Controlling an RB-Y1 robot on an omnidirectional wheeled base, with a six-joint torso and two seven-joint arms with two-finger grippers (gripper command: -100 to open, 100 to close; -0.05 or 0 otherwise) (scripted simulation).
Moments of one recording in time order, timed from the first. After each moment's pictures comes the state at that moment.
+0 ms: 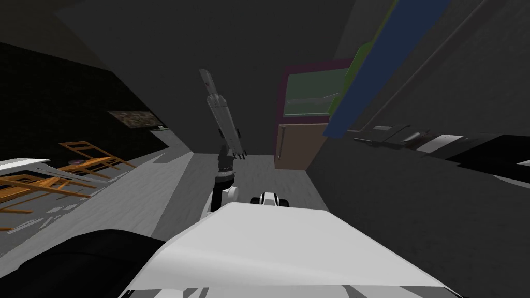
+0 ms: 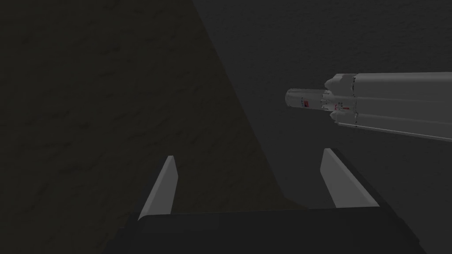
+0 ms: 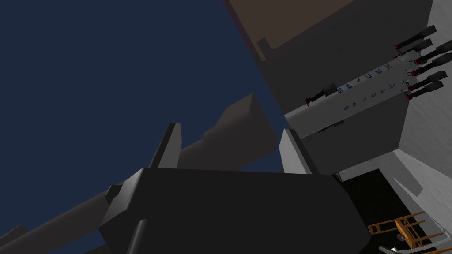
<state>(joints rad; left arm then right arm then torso) 0.46 -0.03 0.02 -2.25 -0.05 -0.49 -0.17 0.25 -1.31 -0.69 -1.37 0.77 -0.87 0.40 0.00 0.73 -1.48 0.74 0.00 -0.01</state>
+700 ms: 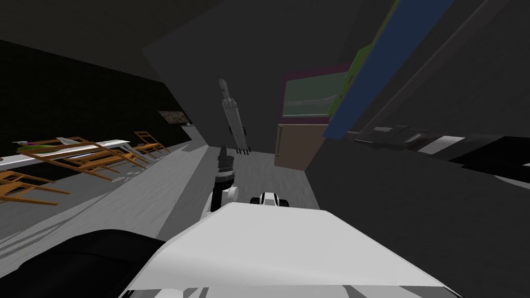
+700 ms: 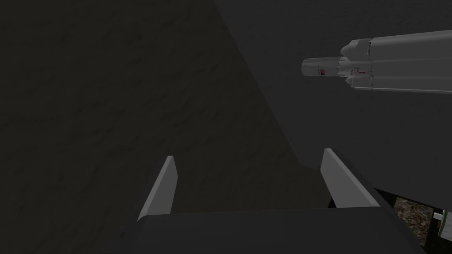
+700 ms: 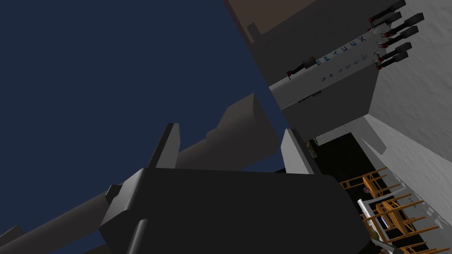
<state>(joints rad) 0.46 -0.03 0.02 -2.25 -0.05 -0.49 -0.17 0.24 -1.31 -0.68 -1.32 0.76 -0.92 0.43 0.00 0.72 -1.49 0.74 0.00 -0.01</state>
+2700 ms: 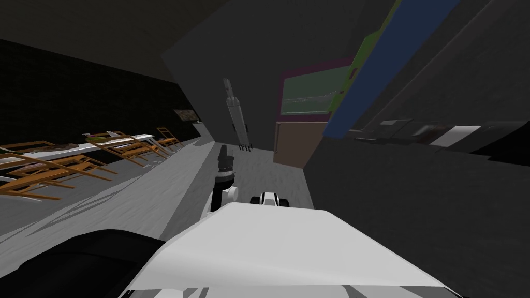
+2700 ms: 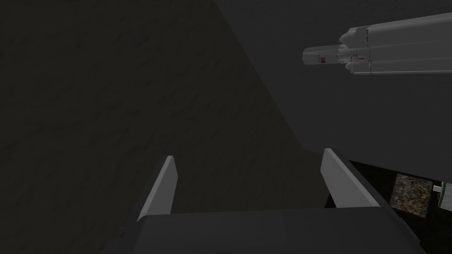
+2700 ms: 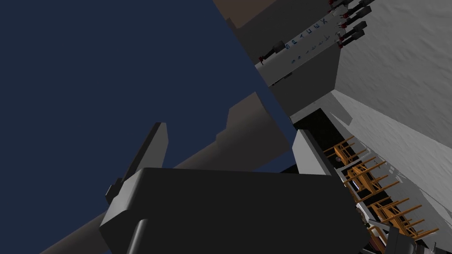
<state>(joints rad) 0.46 -0.03 0.02 -2.25 -0.05 -0.49 -0.17 0.26 -1.42 -0.70 -1.31 0.74 -0.99 0.33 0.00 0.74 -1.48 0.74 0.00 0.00</state>
